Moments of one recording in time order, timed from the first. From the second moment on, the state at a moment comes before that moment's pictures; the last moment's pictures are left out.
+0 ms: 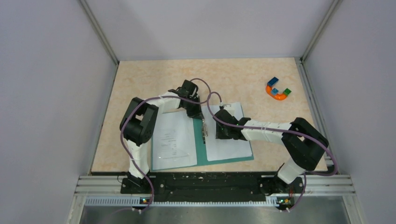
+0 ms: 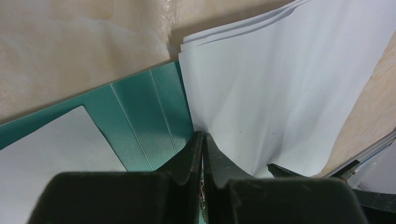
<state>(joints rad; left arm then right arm) -0.49 1.99 1.31 -0.41 0.34 -0.61 0.87 1.60 0.84 -0.24 0.24 0.75</state>
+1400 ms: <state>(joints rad) -0.57 1.79 1.06 -0.32 0.46 -0.68 0.87 1.61 0.84 -0.21 0.22 0.78</state>
